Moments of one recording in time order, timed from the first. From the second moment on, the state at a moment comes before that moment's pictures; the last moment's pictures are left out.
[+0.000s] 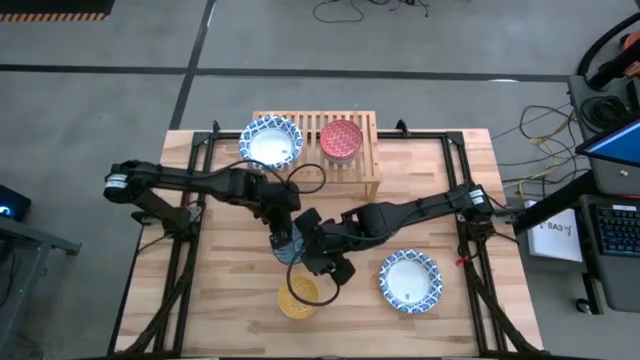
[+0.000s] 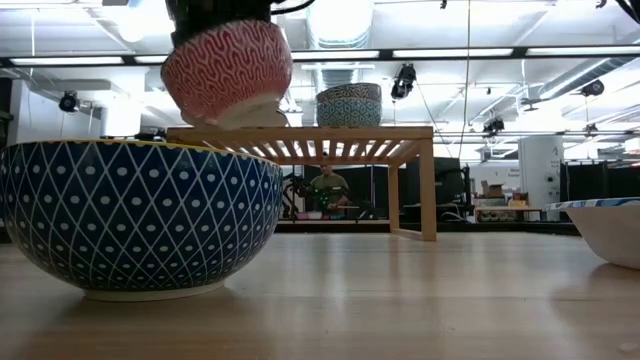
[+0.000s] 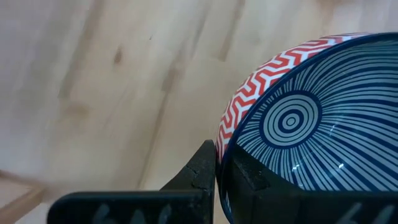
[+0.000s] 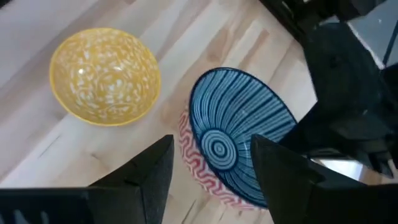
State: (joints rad) left arm -0.03 1.49 1.27 -0.92 0.05 -0.40; right arm 0.25 2.02 2.05 -0.94 0.10 -0.51
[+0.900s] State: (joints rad) left arm -0.09 1.46 1.13 -0.84 -0.04 -0.16; right arm 0.23 1.98 2.04 -1.08 -0.09 -0.41
